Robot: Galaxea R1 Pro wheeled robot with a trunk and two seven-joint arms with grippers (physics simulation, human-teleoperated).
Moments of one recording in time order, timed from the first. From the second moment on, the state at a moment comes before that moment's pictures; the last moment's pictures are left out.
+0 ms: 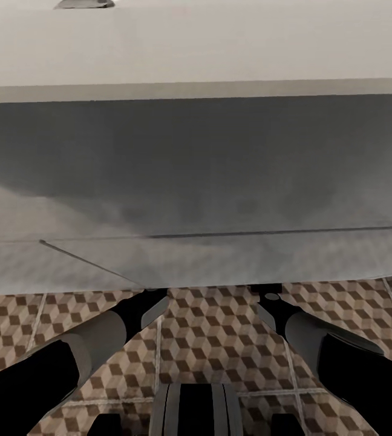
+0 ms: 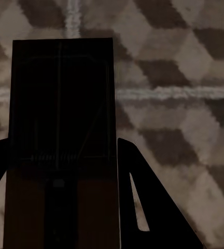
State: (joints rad) left arm -1.04 -0.09 -1.05 -0.39 0.98 -0.13 0.41; right arm -1.07 0.03 1.27 -0.03 -1.18 -0.24 -0.32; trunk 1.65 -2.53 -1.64
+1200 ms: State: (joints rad) left arm -1.04 -0.09 -1.05 -0.40 0.98 -0.13 0.41; right arm -1.07 0.03 1.28 -0.03 -1.18 -0.24 -0.37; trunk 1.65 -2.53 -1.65
